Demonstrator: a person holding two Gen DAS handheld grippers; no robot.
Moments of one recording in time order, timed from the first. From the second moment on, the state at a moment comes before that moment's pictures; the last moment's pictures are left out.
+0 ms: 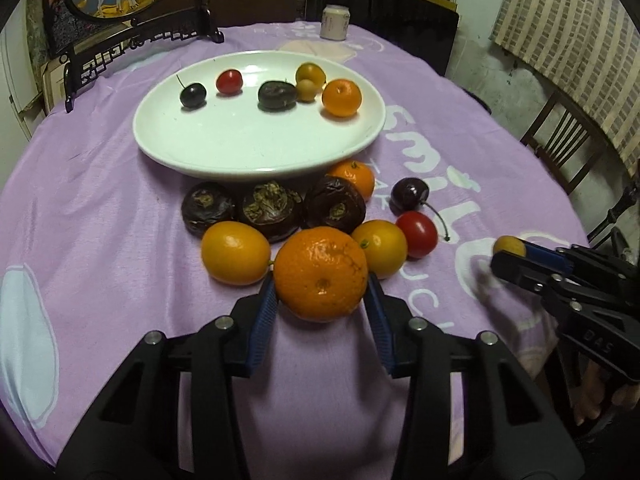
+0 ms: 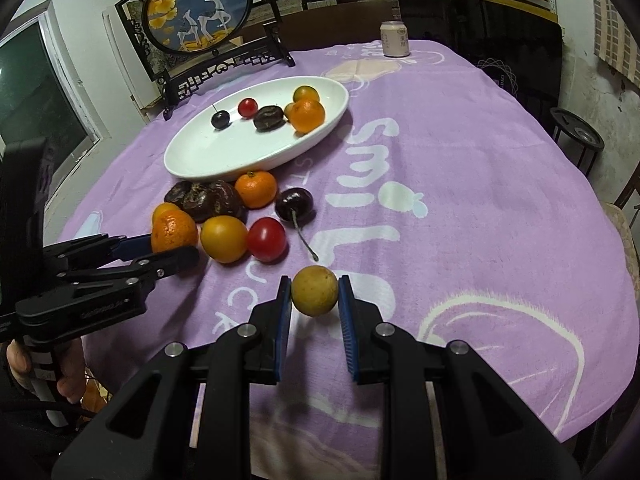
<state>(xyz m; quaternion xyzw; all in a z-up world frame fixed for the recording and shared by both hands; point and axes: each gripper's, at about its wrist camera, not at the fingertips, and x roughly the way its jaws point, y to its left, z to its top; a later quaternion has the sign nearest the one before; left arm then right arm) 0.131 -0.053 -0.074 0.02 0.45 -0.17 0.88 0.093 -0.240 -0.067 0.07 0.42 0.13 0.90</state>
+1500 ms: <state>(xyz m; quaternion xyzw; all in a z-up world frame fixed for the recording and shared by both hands) 0.317 0.005 -0.006 -0.05 0.43 -0.13 0.89 0.282 -0.162 -0.005 -0.01 0.40 0.16 0.90</state>
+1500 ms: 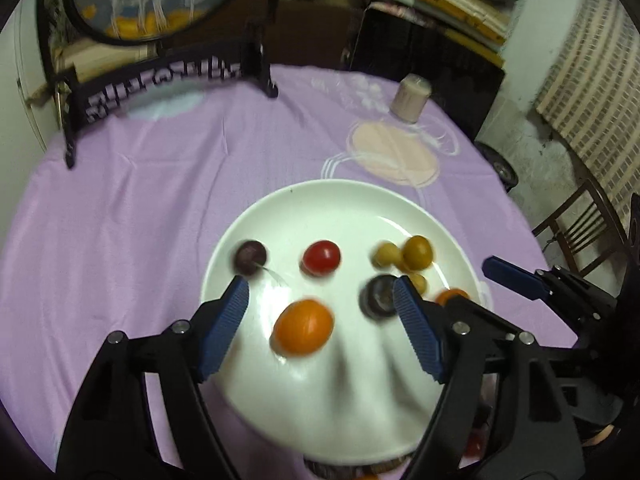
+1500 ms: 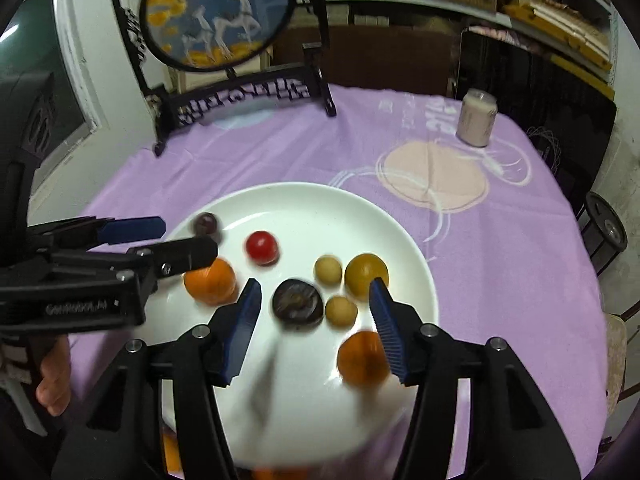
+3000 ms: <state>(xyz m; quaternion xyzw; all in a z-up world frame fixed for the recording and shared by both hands) 0.113 0.043 -0.047 -0.02 0.42 -0.10 0.90 0.143 -0.139 -0.085 0.00 0.45 0.18 0.88</state>
